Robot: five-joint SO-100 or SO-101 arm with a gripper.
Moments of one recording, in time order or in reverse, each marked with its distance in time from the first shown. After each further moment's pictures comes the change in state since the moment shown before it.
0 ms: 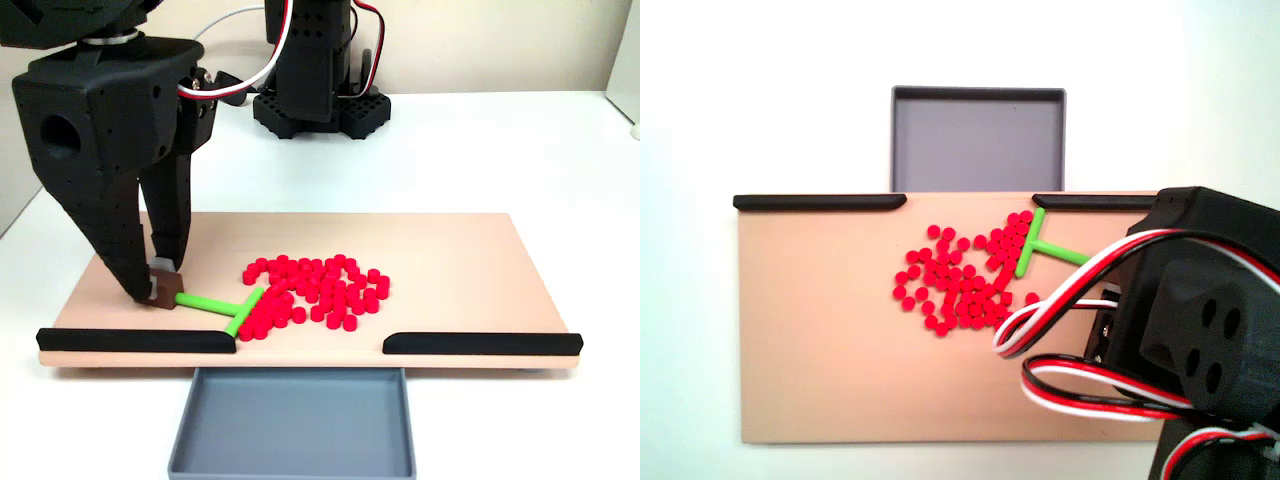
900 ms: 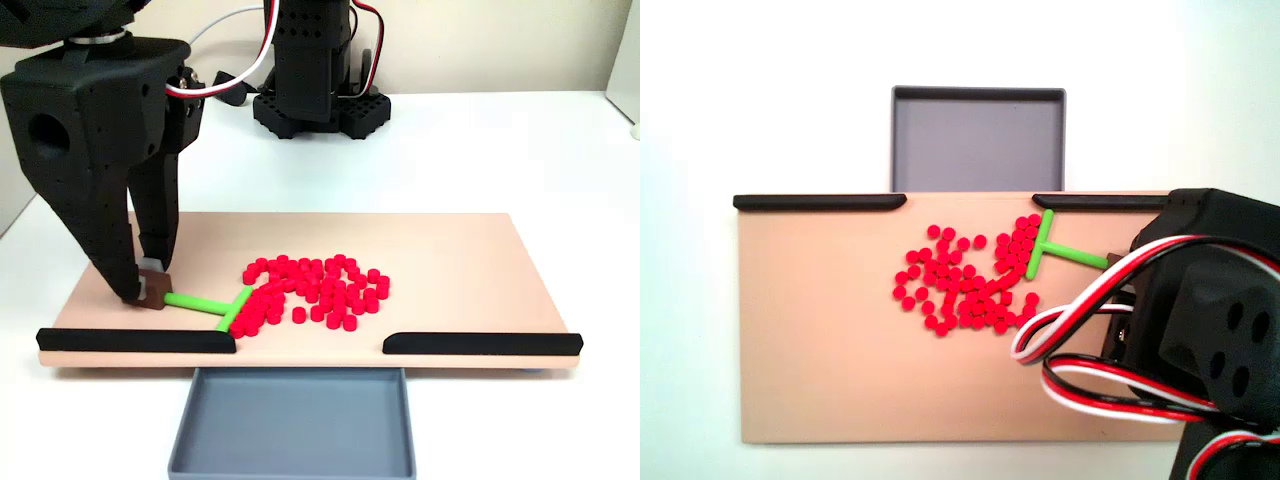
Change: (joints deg) arm 1.1 -0.1 -0.3 -0.4 -3.2
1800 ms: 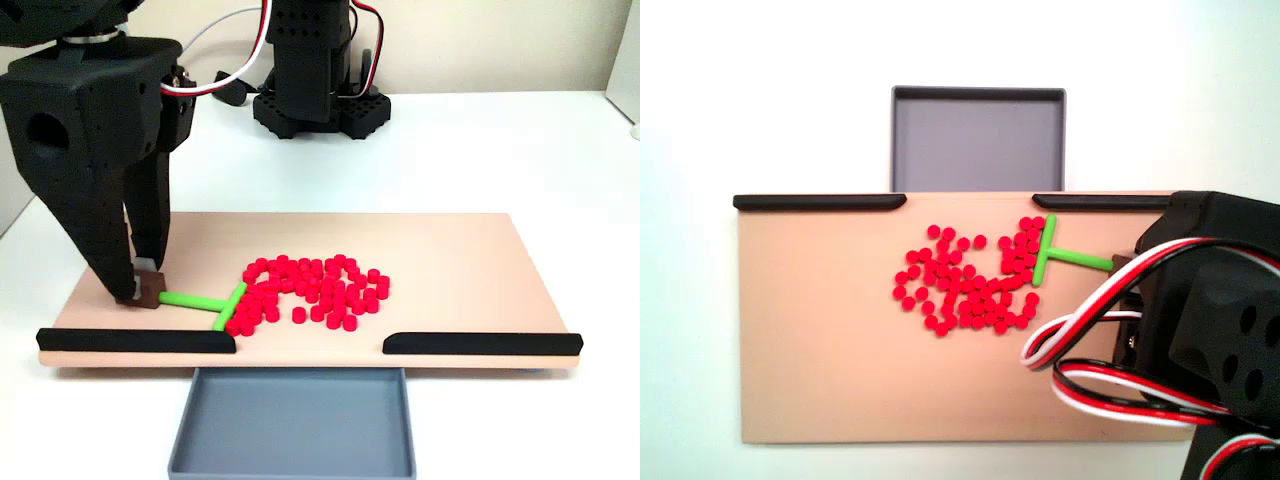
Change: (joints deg) arm 0.5 0.0 0.1 -0.4 -4.1
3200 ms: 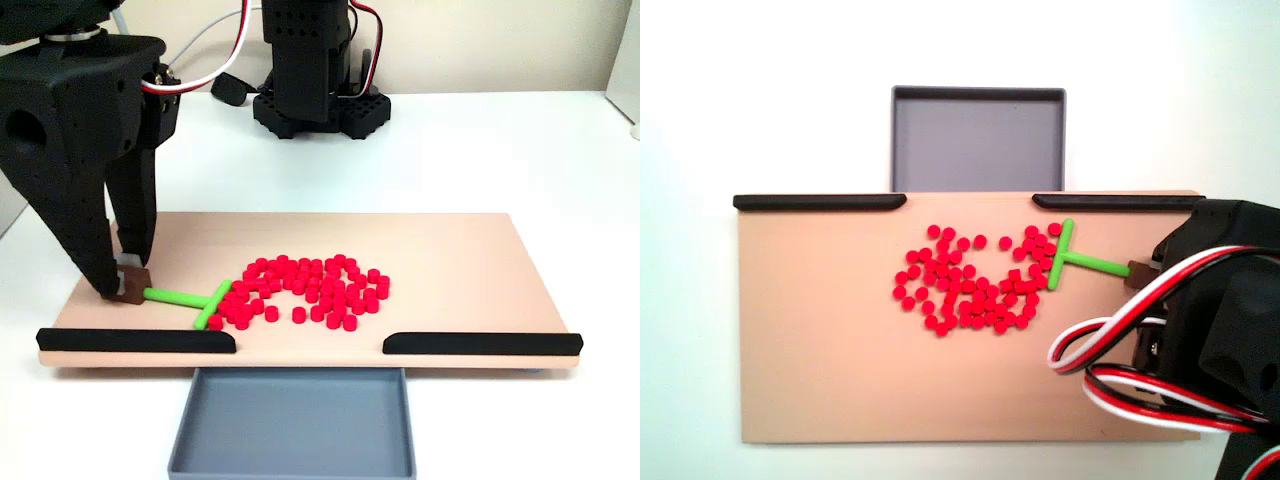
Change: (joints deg) arm 1.9 0.2 0.1 0.3 0.0
